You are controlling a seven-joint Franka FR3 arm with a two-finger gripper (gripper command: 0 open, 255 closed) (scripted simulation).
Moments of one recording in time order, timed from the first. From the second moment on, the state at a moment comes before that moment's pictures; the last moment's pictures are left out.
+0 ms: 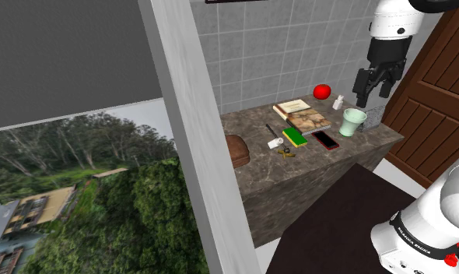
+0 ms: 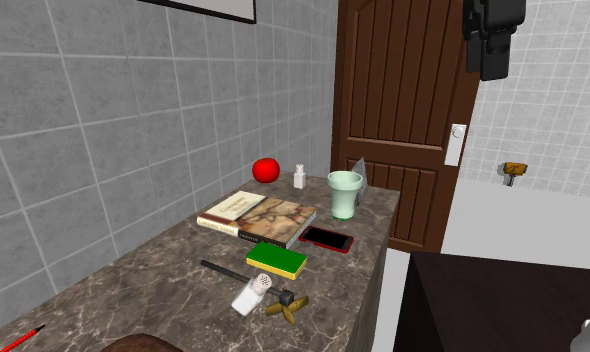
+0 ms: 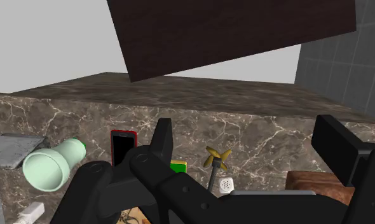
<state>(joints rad) -0.01 -0.76 -0.06 -2.42 -0.07 1.47 0.15</state>
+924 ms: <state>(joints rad) -0.03 -0.39 -0.12 -2.44 -0.06 1.88 0.15</state>
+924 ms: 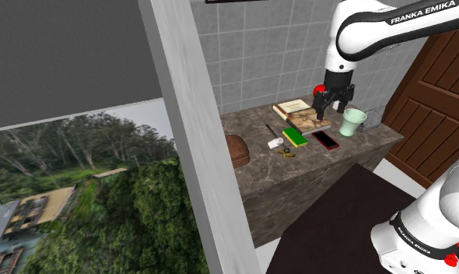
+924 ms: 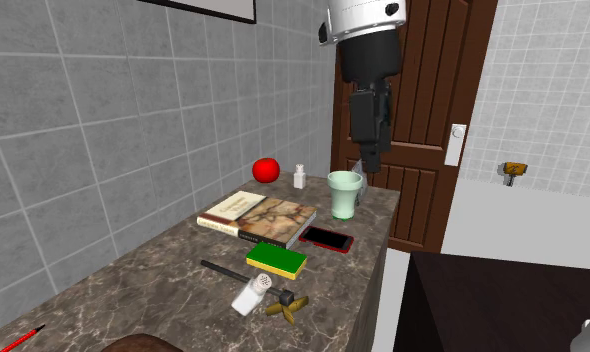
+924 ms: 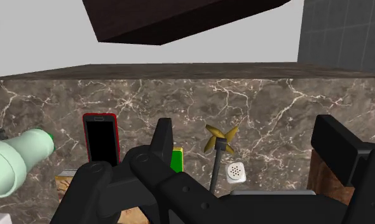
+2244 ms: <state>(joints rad) -0.07 0.39 -0.15 -2.04 0.14 2.26 0.05</state>
